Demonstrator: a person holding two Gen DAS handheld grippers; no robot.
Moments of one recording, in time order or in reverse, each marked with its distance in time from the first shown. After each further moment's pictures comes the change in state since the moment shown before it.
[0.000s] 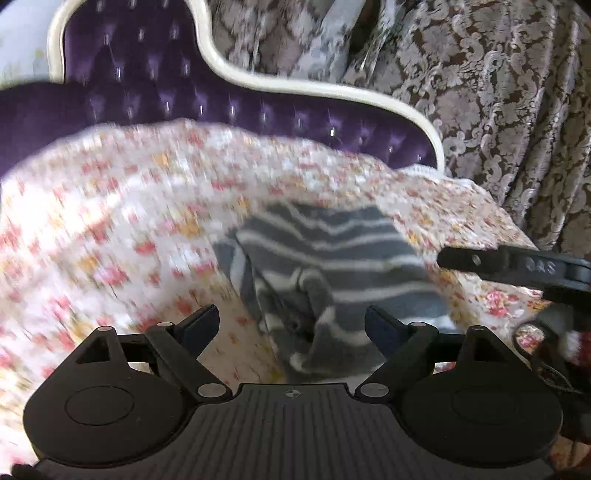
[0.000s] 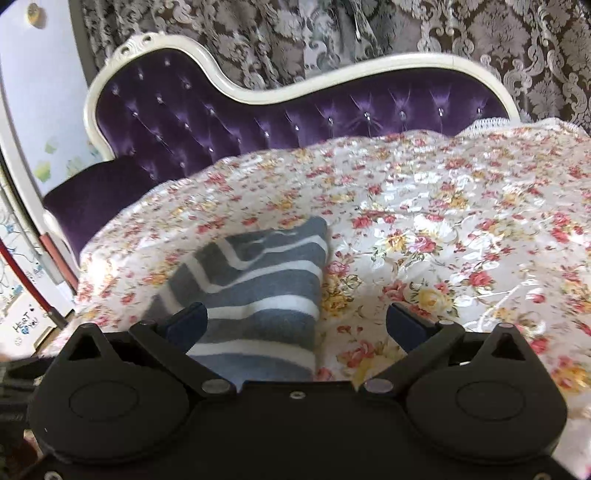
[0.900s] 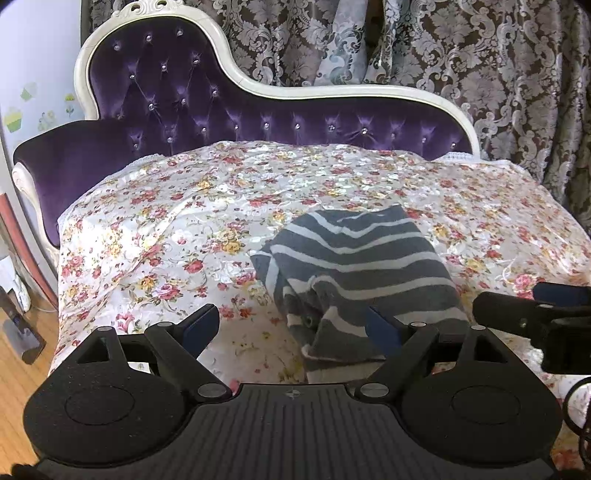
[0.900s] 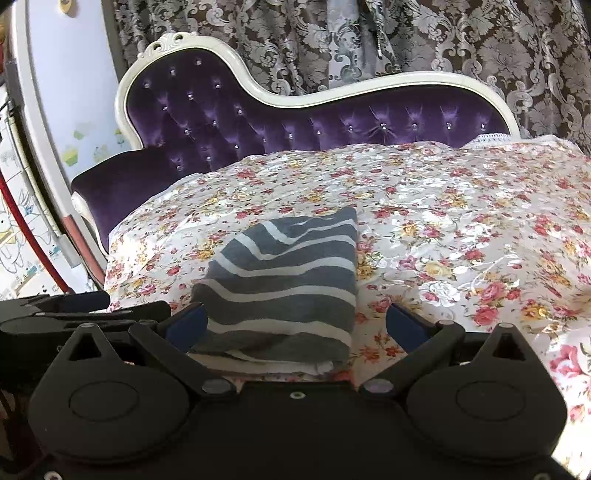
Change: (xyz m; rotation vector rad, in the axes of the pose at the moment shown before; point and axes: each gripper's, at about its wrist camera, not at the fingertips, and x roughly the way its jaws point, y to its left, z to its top) left arm -0.026 -0.037 0.007 0.077 0.031 0.212; right arm -0.051 0.040 -0.024 -0.025 0.010 -0.002
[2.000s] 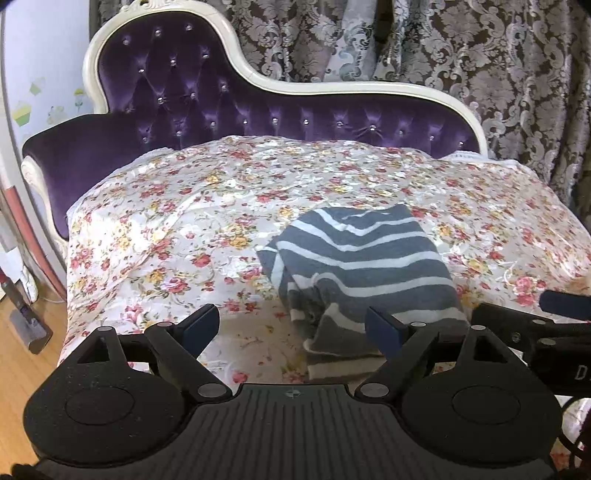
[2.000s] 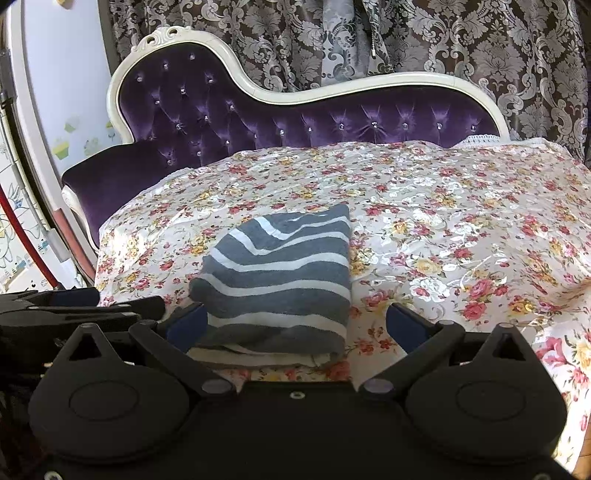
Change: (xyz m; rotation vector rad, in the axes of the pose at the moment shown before) left arm -0.010 -0.002 0.004 -0.026 0.021 0.028; right arm -0.007 0.007 -0.001 -0.020 0.012 -0.056
